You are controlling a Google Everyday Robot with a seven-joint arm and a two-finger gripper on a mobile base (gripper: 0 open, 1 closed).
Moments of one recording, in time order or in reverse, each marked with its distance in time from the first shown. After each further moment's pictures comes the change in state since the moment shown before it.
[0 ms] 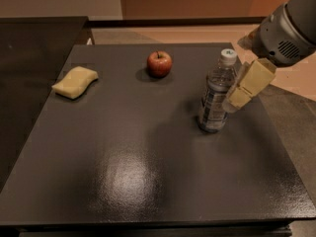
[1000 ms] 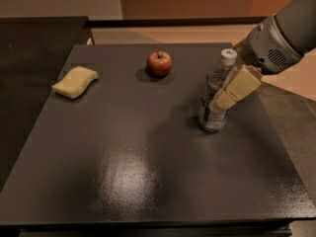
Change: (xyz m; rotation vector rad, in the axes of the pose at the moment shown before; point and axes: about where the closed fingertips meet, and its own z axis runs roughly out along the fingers) arm -0.009 0.011 0.022 -0.086 -0.083 0.008
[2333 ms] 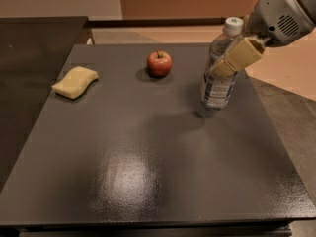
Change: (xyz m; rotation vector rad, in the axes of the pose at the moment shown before) arm -0.037 -0.014 -0.038 0.022 -0.058 -0.017
